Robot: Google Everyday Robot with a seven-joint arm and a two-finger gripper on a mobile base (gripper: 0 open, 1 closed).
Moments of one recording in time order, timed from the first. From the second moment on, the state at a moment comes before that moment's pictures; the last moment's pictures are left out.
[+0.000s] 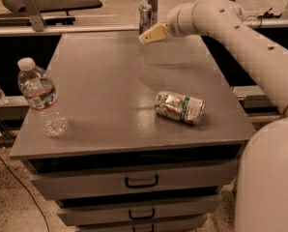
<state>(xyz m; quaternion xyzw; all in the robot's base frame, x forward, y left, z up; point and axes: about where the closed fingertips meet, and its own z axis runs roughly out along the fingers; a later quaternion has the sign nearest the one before) 0.857 -0.079 0.939 -0.35 0.75 0.04 0.56</state>
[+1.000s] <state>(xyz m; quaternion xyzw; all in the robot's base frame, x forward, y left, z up) 0.931 -0.049 0.928 -0.30 0.75 0.07 0.58</state>
